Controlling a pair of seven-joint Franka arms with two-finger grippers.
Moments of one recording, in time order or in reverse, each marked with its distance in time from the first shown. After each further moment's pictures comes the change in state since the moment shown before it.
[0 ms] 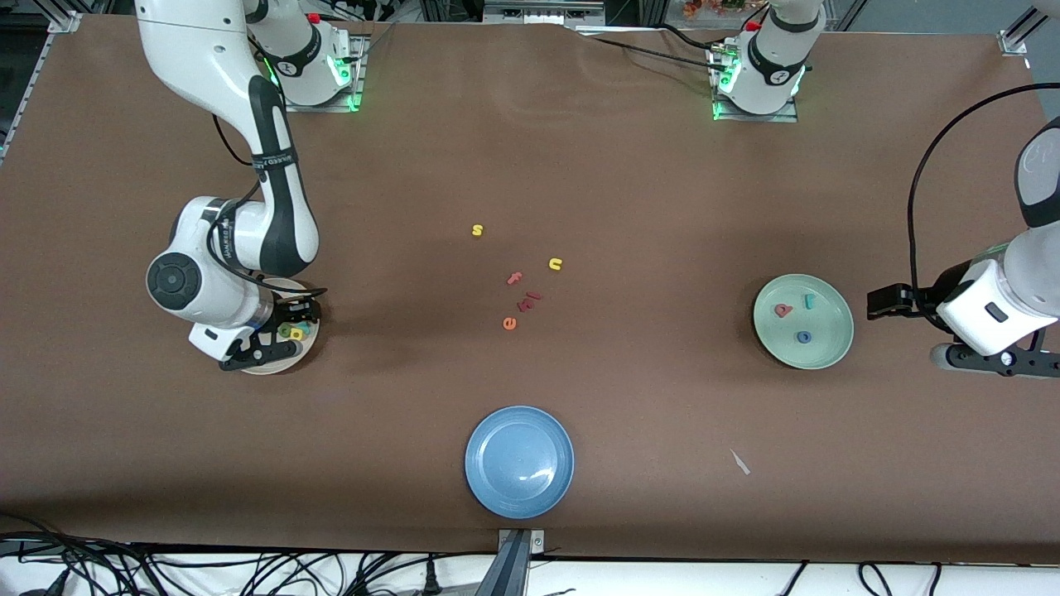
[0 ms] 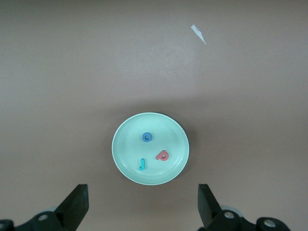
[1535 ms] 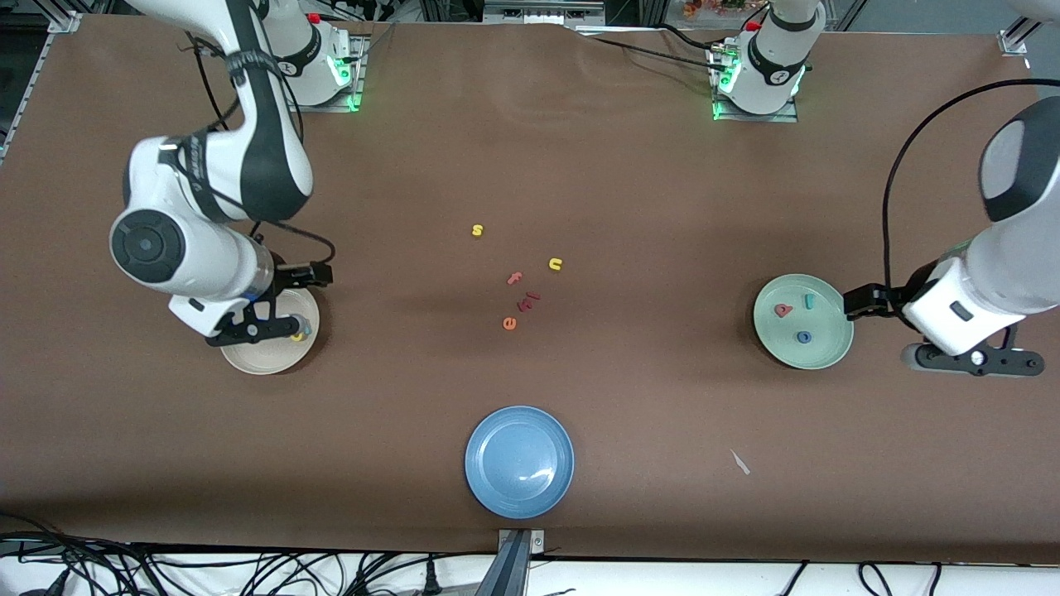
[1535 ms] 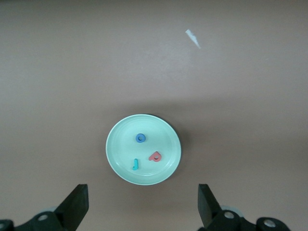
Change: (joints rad) left arm -0.200 0.005 0.158 0.054 0.002 -0.030 -0.068; right arm -0.050 -0.208 0.149 0.209 -0.252 -0.434 0.265
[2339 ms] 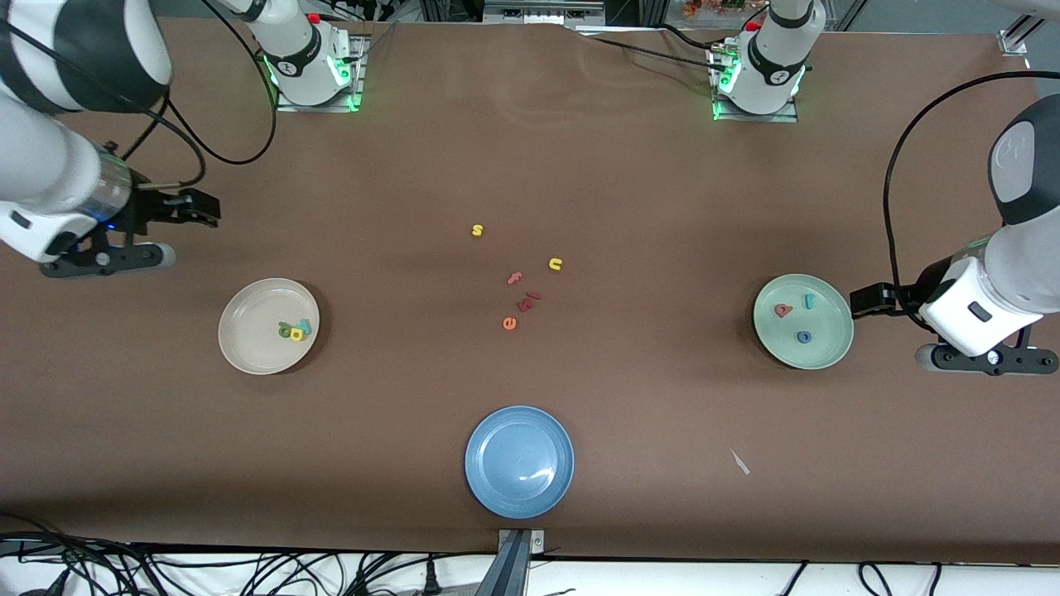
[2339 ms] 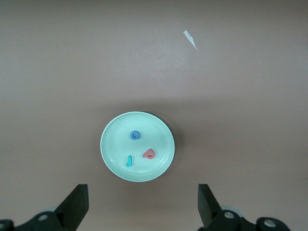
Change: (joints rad) left arm -0.238 -0.049 0.395 0.018 -0.253 0.005 0.087; right arm -0.449 -0.252 0.365 -0.003 -0.214 -0.186 0.000
